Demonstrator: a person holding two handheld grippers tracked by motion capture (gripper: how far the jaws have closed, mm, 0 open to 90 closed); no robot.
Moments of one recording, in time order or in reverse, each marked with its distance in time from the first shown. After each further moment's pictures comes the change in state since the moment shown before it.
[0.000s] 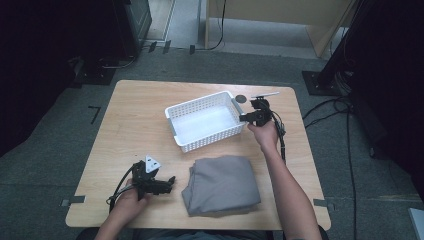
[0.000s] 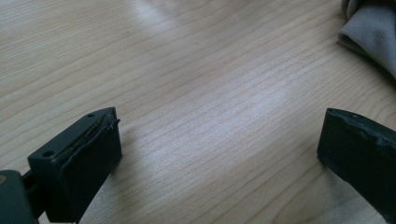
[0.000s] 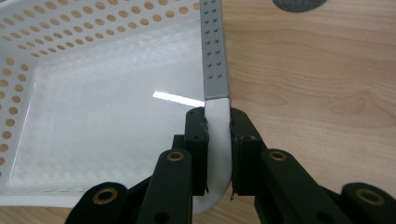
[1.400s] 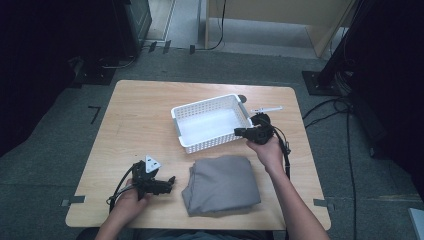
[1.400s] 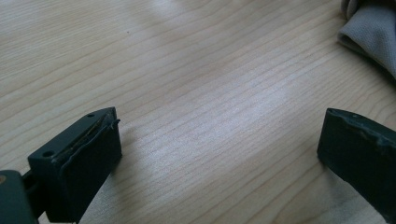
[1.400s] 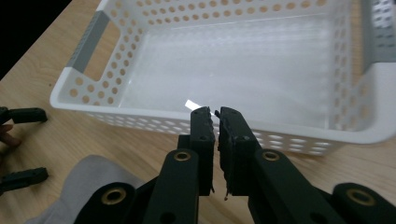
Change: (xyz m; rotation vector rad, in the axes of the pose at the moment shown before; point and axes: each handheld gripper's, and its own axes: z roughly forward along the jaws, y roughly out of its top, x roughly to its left) left arm 0.000 0.000 0.000 0.000 0.000 0.000; right arm 0.045 -0.052 -0.047 -0.058 0.164 -0.151
